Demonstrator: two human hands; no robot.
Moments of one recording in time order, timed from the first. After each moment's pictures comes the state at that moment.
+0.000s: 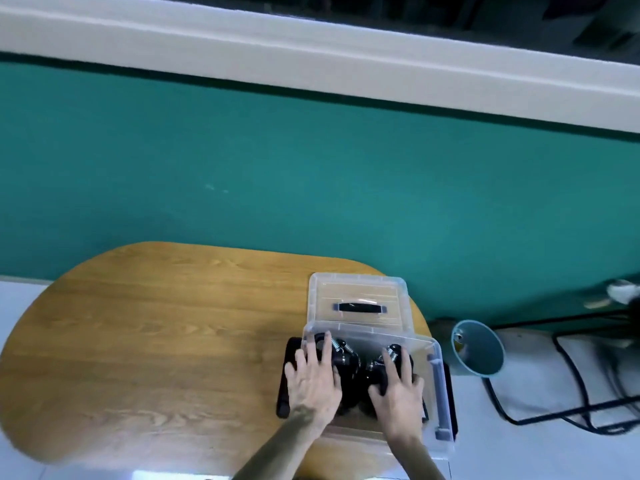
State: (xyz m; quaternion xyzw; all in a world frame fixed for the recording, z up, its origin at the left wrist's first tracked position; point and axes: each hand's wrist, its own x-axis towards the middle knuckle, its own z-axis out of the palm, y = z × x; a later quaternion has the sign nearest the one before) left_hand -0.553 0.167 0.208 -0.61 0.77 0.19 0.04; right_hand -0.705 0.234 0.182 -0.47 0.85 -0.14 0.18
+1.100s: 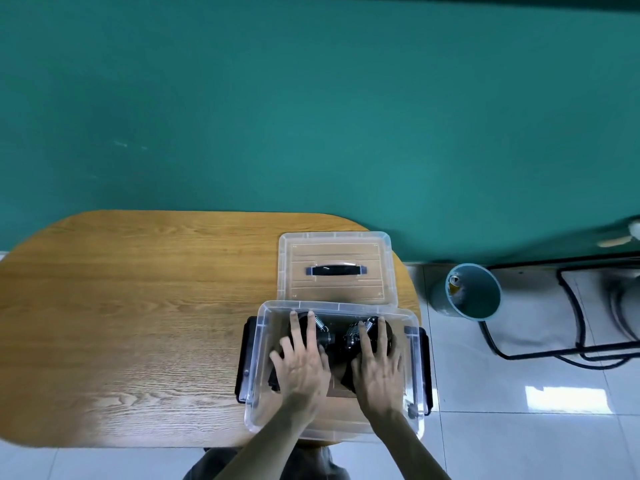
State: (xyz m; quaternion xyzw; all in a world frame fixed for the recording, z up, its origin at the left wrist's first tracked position) left_hand -0.625 0.170 0.141 -0.64 0.74 0.20 0.07; right_hand -0.762 0.228 0.120 -0.54 0.83 -0.03 0.14
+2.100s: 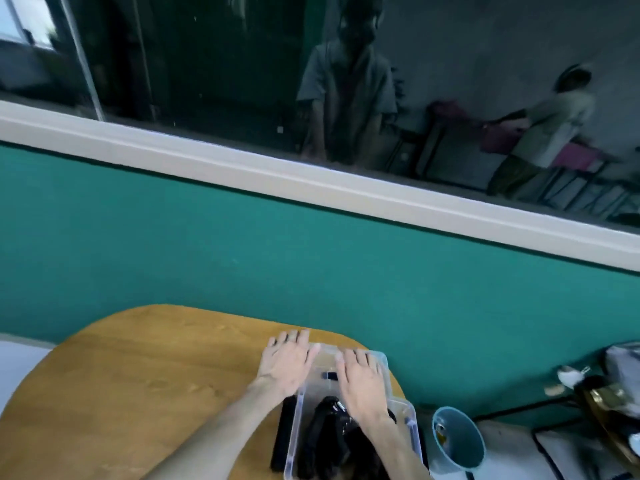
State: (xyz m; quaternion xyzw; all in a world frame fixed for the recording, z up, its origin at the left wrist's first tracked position) left_hand -0.483 0.105 0.375 -0.56 0.83 0.07 -0.01; right_hand -0.649 0.166 0.347 -0.63 0.77 -0.07 0.02
